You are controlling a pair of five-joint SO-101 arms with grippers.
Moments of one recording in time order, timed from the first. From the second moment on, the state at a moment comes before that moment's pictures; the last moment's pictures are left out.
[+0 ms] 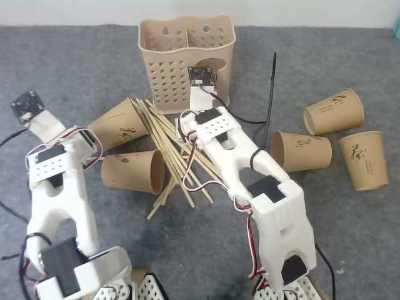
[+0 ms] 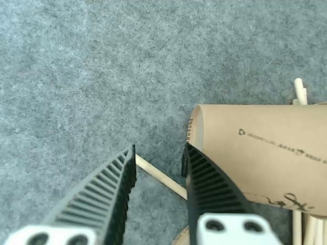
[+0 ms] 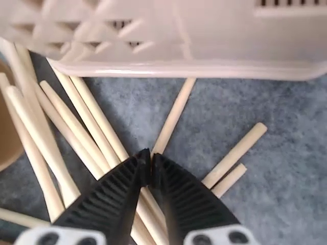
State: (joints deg) left arm -30.8 -11.3 45.1 37.1 20.0; right arm -33.3 33.7 -6.3 46.6 -24.0
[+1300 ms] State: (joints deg) left arm -30.8 -11.3 45.1 37.1 20.0; right arm -26.3 16.2 -7.6 72.9 -23.8
